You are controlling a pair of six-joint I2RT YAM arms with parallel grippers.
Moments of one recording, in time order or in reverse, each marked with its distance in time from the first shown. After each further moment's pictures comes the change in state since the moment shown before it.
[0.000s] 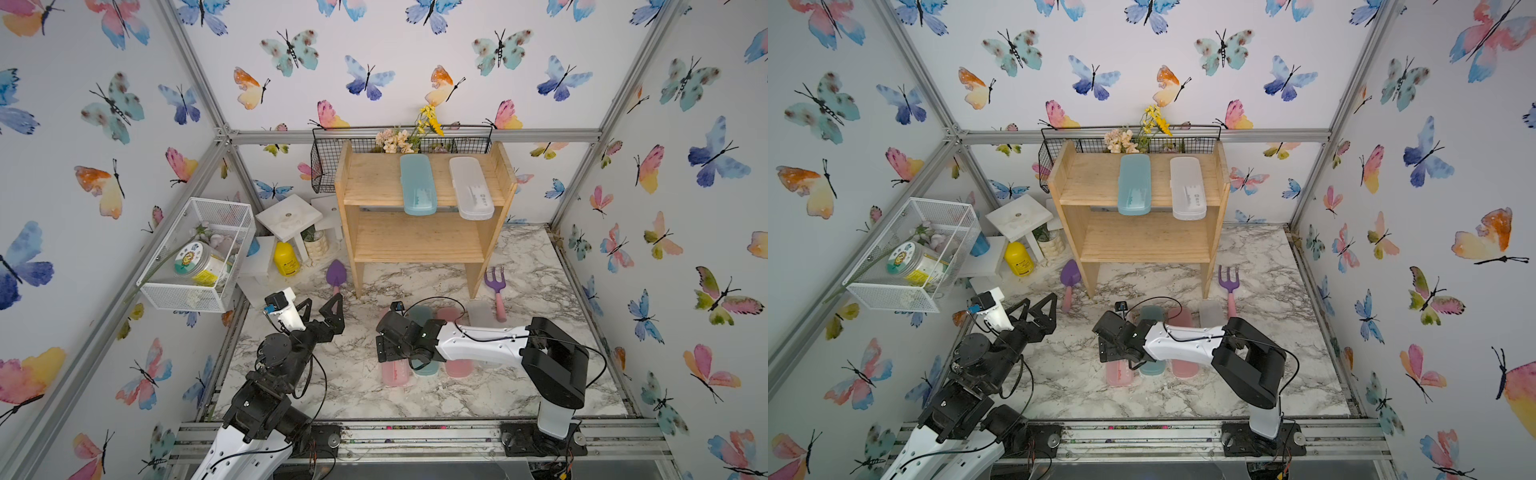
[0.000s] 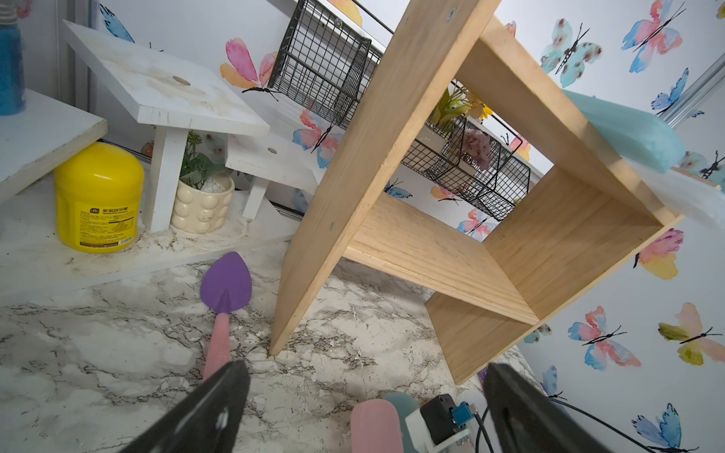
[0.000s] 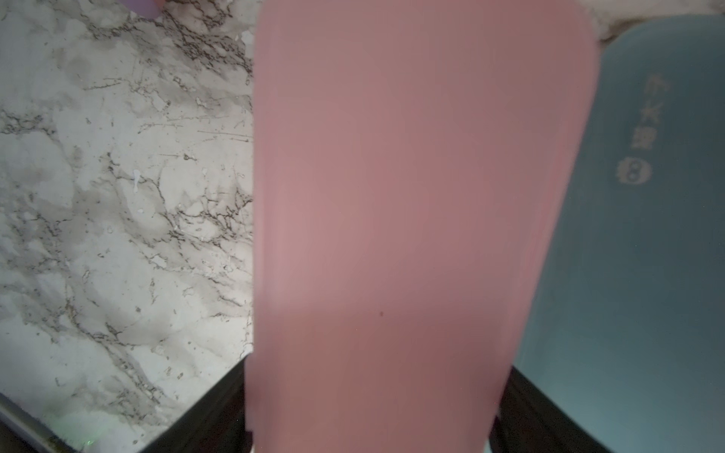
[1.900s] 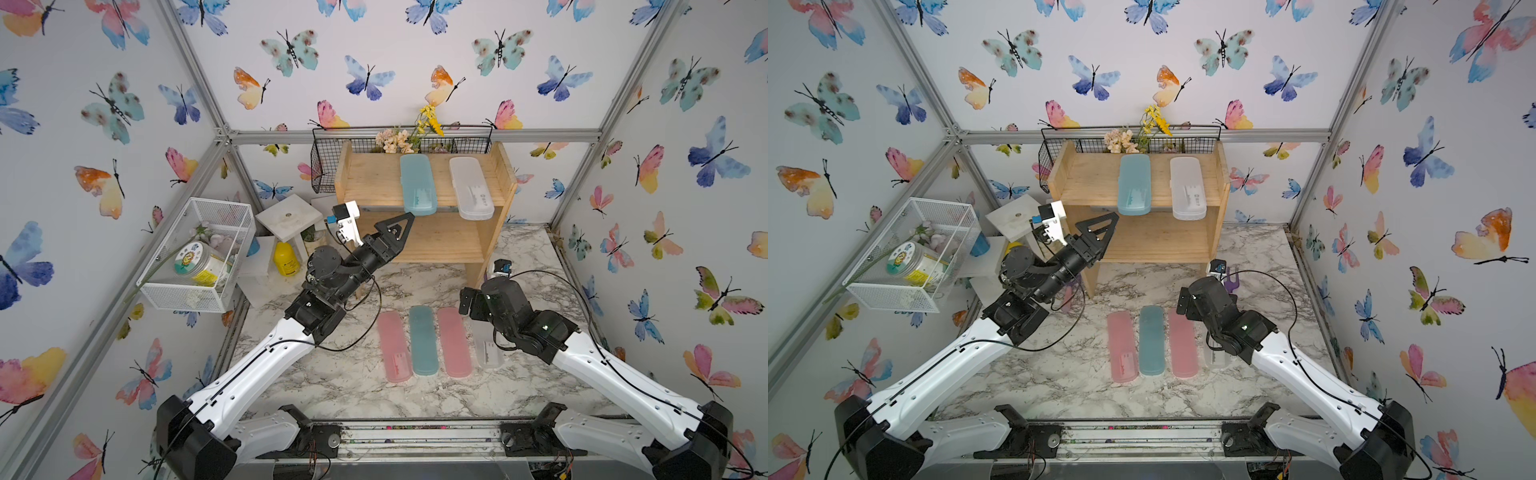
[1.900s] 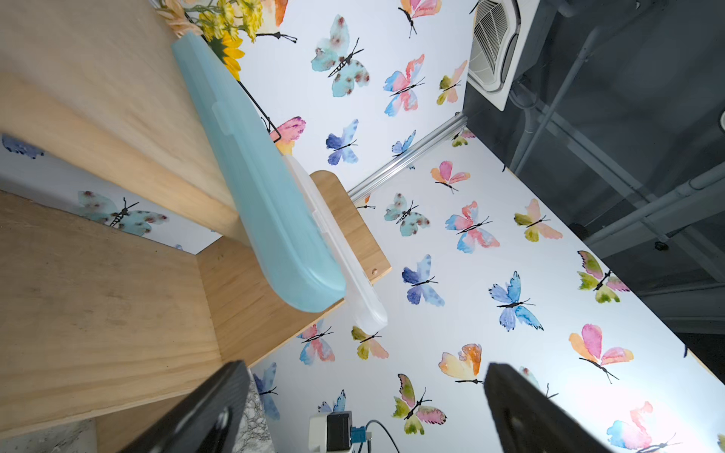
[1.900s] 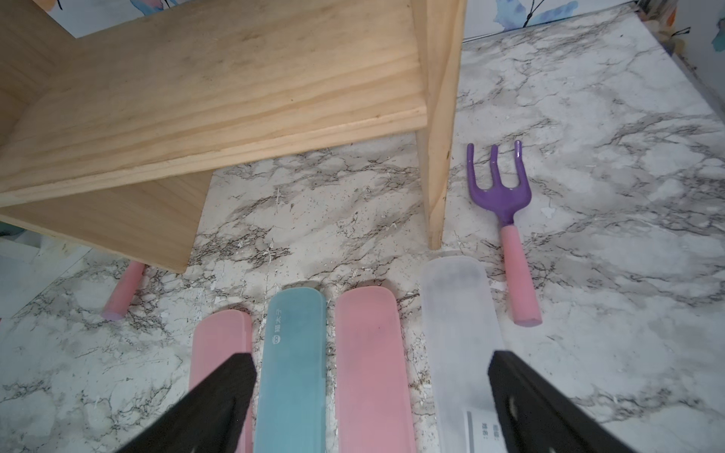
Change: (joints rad) left arm -0.149 0.832 0.614 0.563 0.365 -0.527; right arm -0.403 -0.775 -0.283 -0.139 0.240 -0.212
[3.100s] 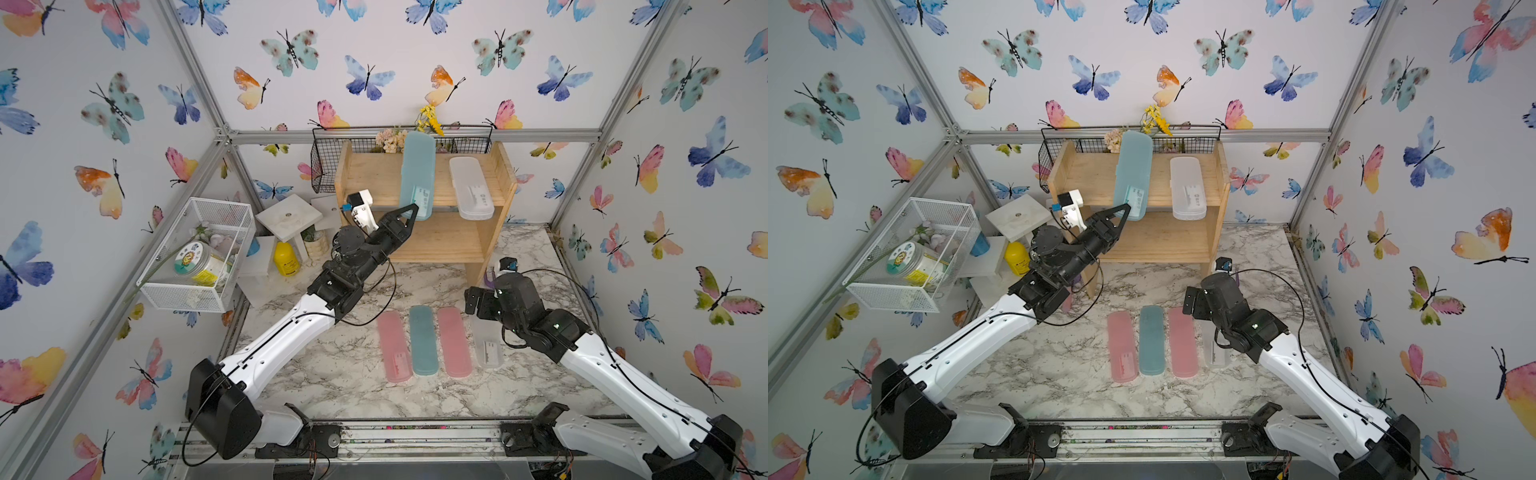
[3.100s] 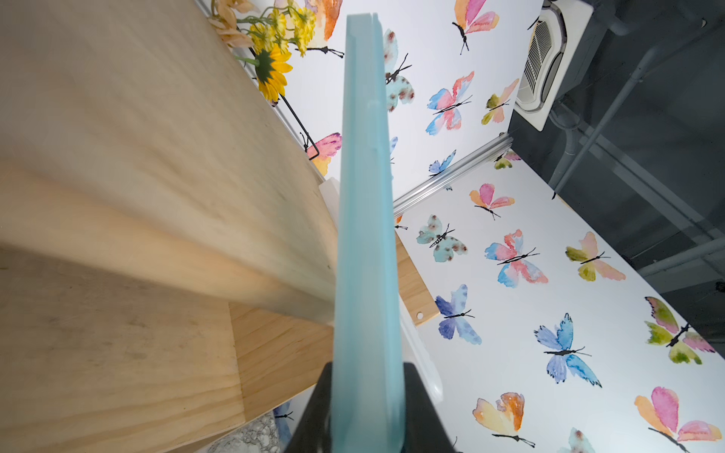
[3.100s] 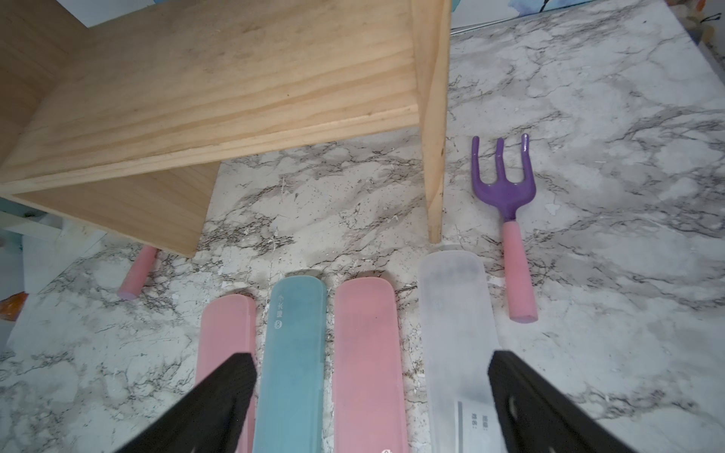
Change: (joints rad) left arm 0.008 0.129 0.079 -0.022 -0.085 0.021; right arm -0.089 -0.051 0.013 -0.026 -0.132 -0.056
